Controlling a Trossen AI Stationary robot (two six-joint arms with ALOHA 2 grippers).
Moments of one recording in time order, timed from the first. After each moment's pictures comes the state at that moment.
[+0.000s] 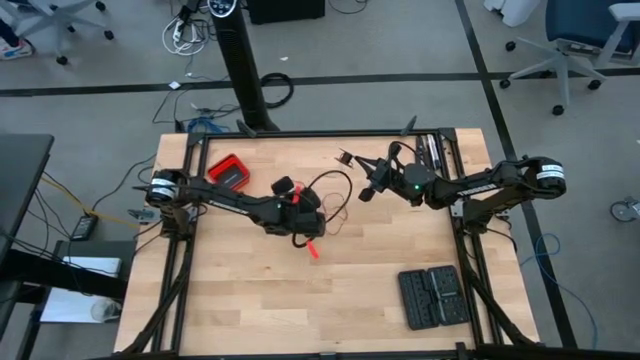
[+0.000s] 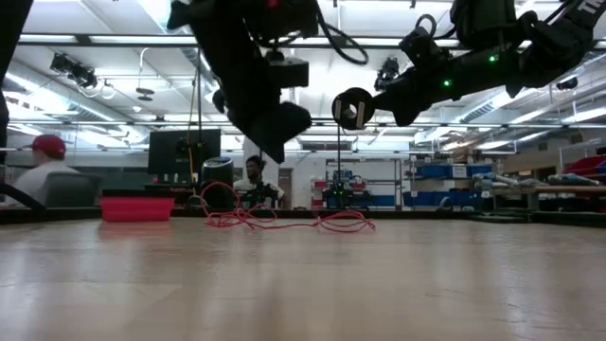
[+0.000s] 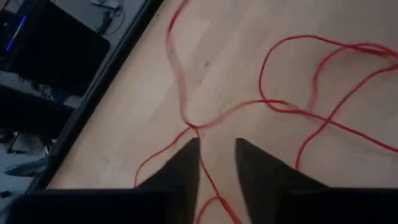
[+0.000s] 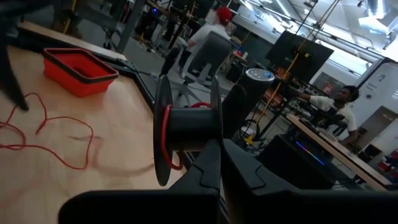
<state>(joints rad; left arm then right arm) -0.10 1.83 1.27 -0.65 -0.82 -0.46 -0.17 1.32 0.44 0.87 0.51 -0.52</state>
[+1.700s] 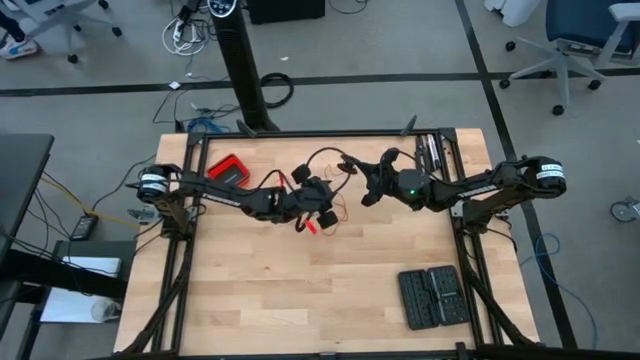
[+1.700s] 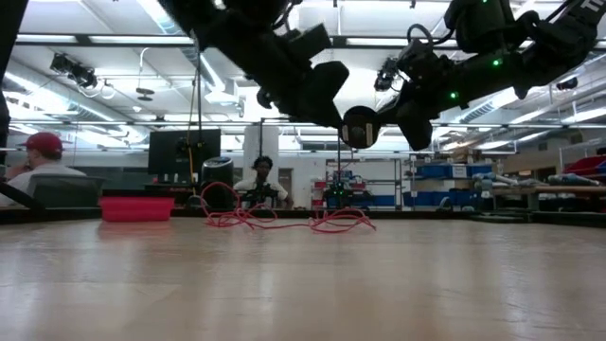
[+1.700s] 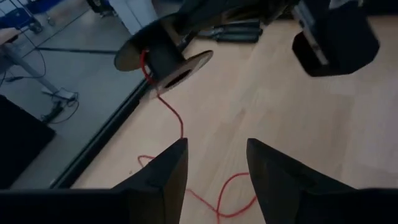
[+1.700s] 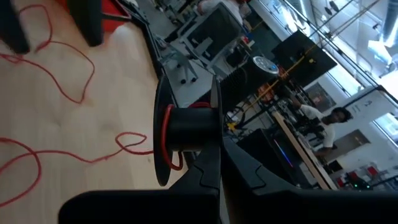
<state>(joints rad) -0.02 1.75 1.09 0.14 -0.63 -0.03 -0.13 1.32 0.44 0.75 0.59 -0.73</state>
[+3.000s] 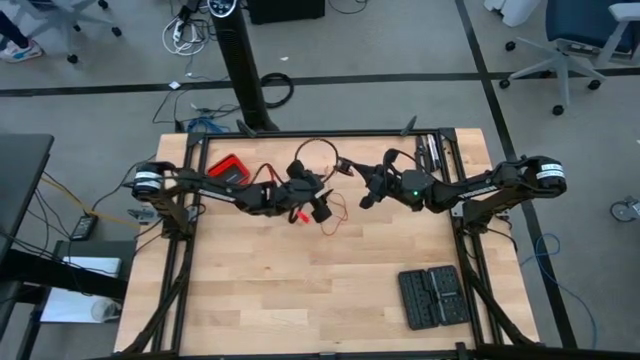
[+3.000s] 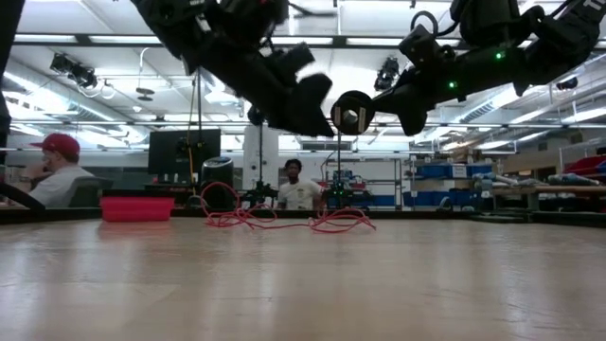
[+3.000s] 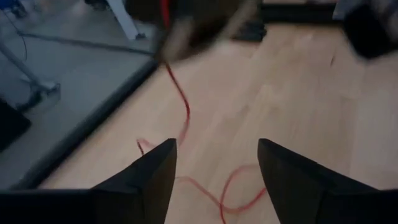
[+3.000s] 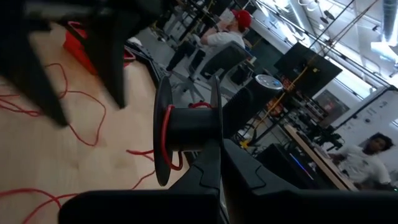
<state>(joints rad) 0.05 1.70 0.97 0.27 -0.53 -0.06 -0.10 1.32 0.44 0.83 0.54 -0.65</state>
